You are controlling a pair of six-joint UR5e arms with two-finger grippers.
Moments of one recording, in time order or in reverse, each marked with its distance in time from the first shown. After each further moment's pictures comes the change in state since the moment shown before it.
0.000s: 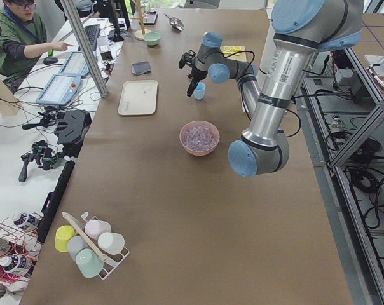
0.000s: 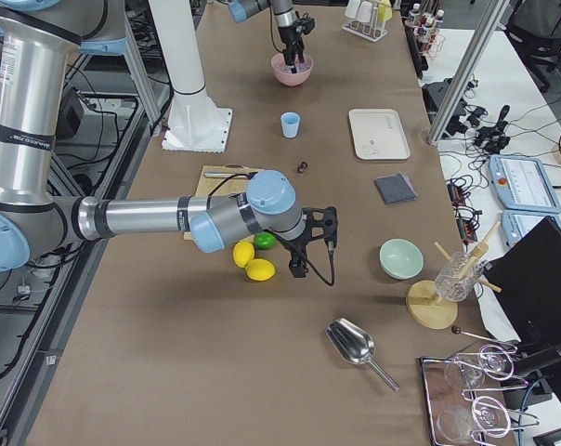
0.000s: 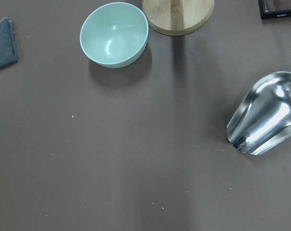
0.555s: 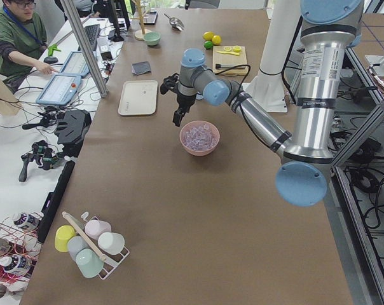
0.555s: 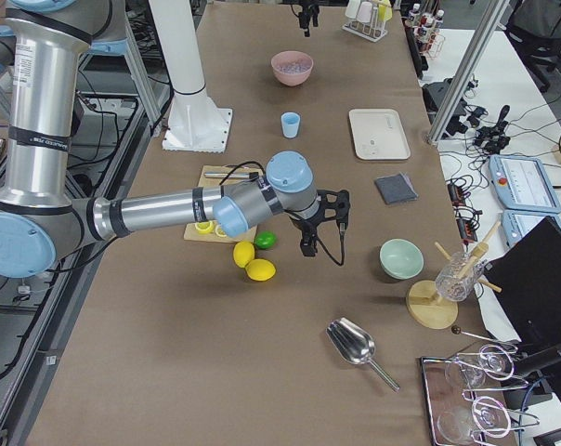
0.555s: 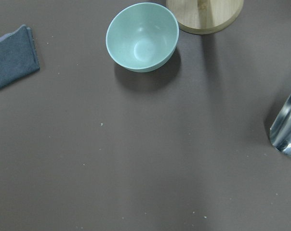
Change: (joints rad) left arm -0.379 0.310 -0.016 0.002 -0.328 0.371; right arm -0.151 0.098 0.029 -0.019 -0.068 0.210
